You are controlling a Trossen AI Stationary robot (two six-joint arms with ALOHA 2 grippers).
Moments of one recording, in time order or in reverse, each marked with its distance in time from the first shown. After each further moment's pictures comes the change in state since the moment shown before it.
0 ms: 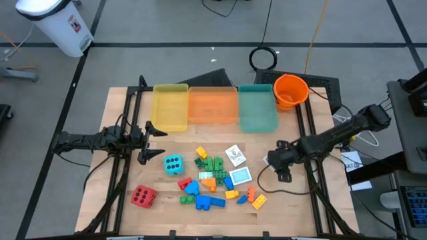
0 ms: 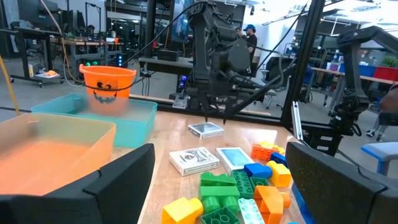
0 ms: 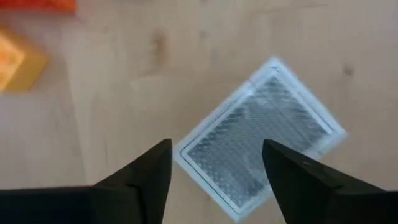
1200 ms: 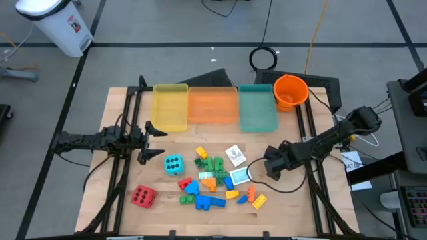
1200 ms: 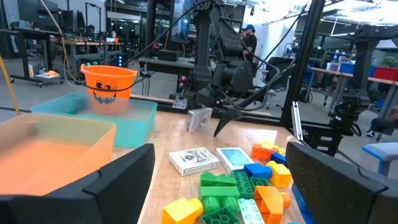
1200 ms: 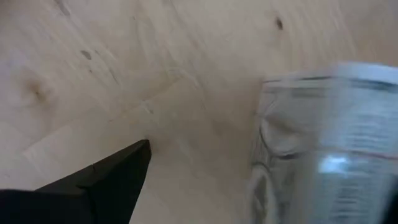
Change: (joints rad) left arm 0.000 0.000 0.000 0.000 0.000 0.000; right arm 0.005 0.253 0.004 0.036 0.169 0.384
